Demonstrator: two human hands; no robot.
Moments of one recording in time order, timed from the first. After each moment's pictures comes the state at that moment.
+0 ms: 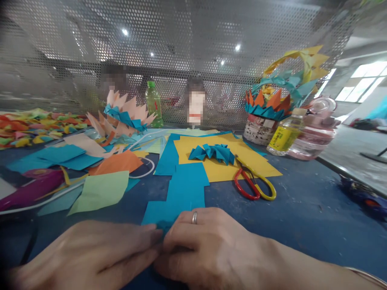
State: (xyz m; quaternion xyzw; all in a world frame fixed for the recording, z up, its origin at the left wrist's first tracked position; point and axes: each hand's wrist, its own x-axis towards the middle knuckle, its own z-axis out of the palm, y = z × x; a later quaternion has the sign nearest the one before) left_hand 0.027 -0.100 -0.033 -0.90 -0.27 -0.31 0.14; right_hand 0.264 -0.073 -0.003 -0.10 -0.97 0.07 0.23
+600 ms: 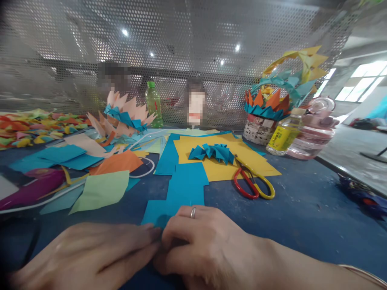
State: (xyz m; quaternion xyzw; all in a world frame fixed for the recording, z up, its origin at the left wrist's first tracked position) left_hand 0.024 -0.107 -0.037 -0.88 -0.27 -0.34 0.17; right_hand 0.262 -0.081 0.000 -0.14 -0.96 0.13 0.20
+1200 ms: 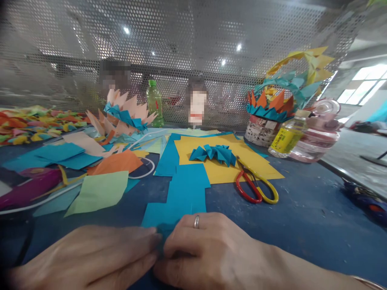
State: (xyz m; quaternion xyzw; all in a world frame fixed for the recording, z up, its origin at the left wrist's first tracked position) left_hand 0.016 -0.099 -0.015 -0.93 -0.20 -0.27 0.14; right_hand 0.263 -0.070 -0.005 -0.09 -0.96 0.08 0.24
